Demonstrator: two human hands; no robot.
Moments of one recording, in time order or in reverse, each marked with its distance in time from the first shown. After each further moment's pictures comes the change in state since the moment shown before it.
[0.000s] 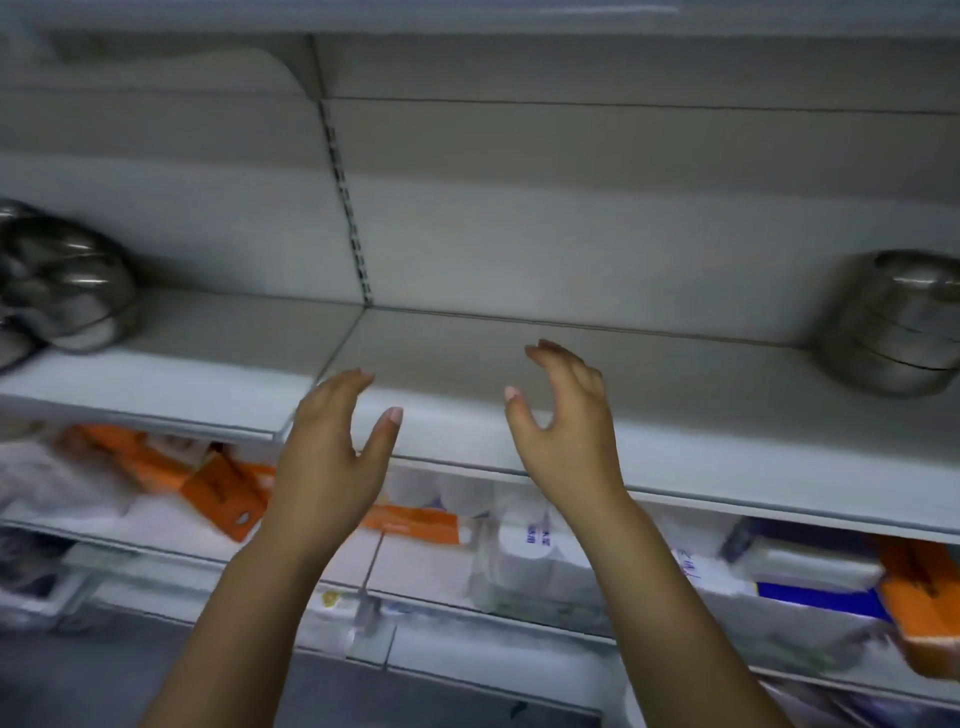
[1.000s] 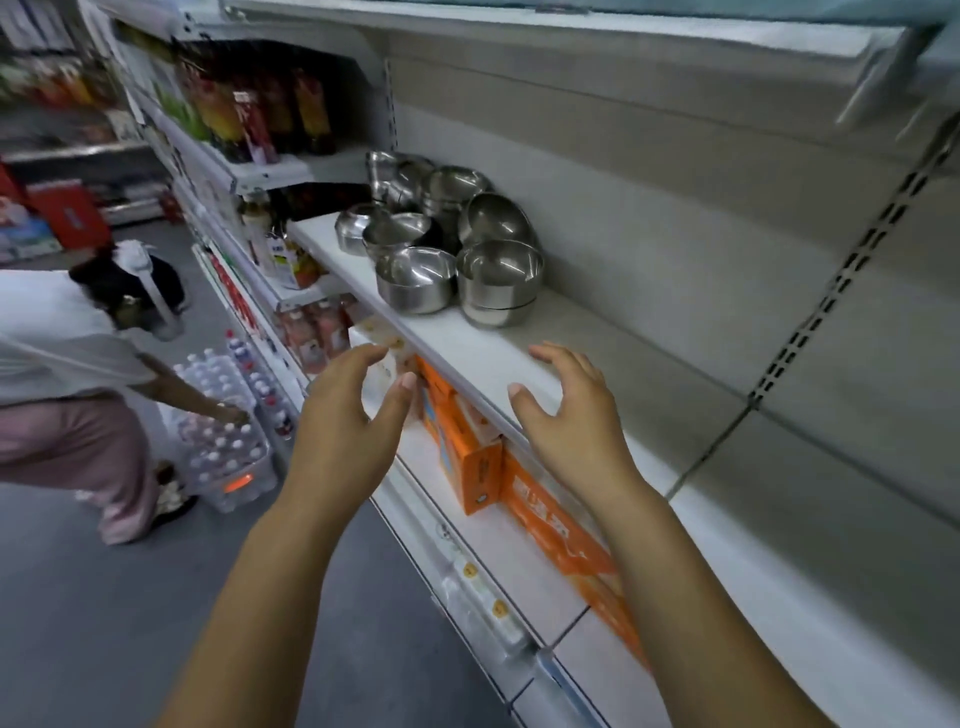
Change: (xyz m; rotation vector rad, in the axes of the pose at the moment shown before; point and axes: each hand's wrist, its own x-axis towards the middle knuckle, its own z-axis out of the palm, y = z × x) left_hand 0.005 -0.199 -0.210 0.099 0.513 -0.499; right_hand 0.047 -0.207 0.293 0.259 -0.671 -0.276
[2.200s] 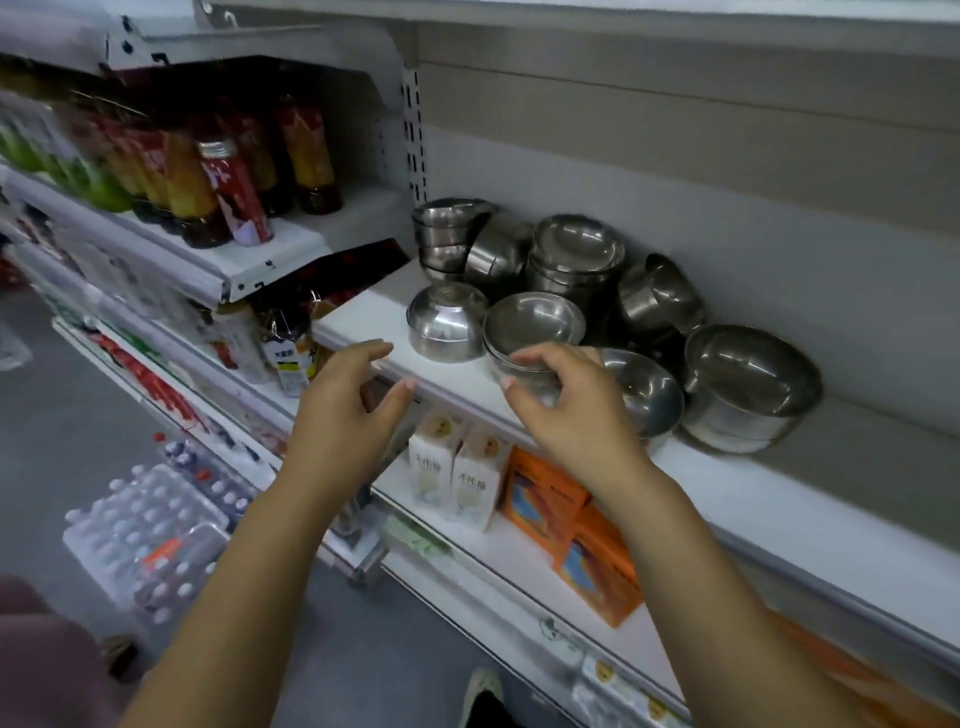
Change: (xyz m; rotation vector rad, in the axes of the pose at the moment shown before) left_hand 0.388 -0.236 -0.077 -0.065 -0.279 0.193; right_hand 0.261 -0.114 0.277 -0.113 0.176 0.104
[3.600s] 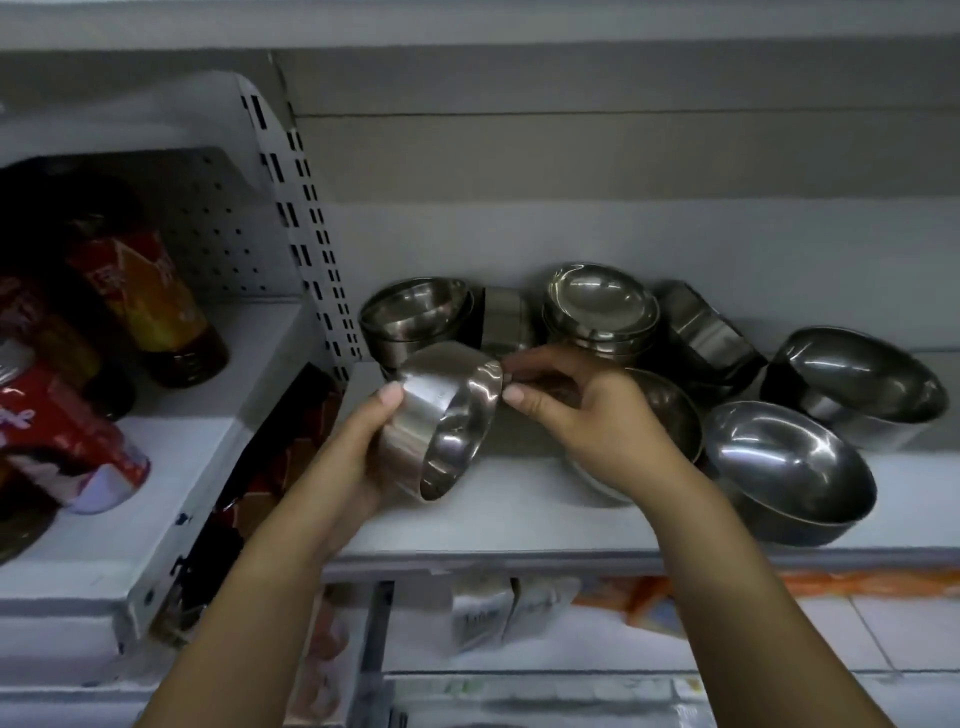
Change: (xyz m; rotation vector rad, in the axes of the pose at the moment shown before) left_hand 0.271 -0.100 0.022 -0.975 -0.890 -0.265; right_hand 0.161 -0.019 0.110 0.205 0.285 0.260
